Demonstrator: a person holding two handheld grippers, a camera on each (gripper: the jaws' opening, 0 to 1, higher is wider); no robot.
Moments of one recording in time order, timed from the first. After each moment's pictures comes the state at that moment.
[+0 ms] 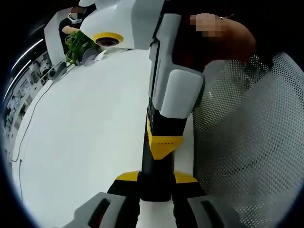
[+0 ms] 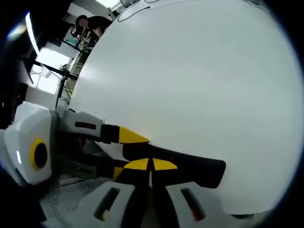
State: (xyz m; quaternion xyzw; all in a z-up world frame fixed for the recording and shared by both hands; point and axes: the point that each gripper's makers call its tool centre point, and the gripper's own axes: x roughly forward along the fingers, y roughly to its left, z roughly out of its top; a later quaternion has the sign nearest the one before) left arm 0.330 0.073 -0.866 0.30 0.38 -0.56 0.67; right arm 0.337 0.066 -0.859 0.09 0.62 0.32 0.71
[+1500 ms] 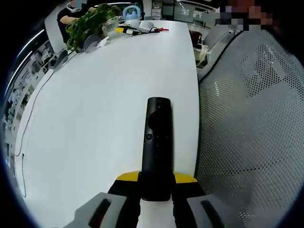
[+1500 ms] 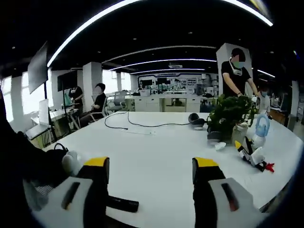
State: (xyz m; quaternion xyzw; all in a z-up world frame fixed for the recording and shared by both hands) left arm 0.333 0.073 -0.867 0.33 0.44 -0.52 0.66; right arm 0.356 -0.085 -0.645 -0.01 0.13 0.14 0.98
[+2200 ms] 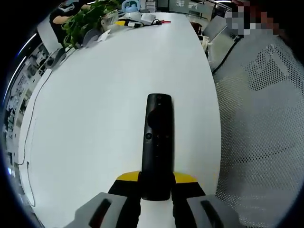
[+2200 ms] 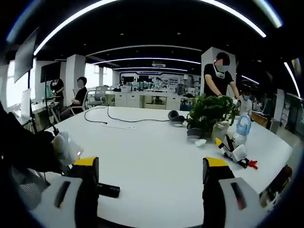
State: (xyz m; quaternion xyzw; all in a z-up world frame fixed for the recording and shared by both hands) left arm 0.381 0.090 -0.868 0.37 0.45 -0.51 0.63; right arm 0.361 -0.109 -0.657 -0.03 0.14 0.07 0.99
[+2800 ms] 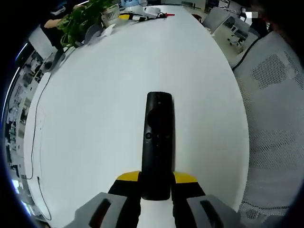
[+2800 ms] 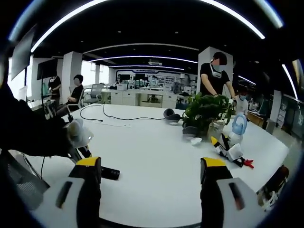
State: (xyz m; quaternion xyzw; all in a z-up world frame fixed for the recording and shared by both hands) left arm 0.457 0.097 -0.862 0.42 0.45 -0.51 0.61; right arm 0.361 -0.115 -0.662 -0.04 0.15 0.05 0.99
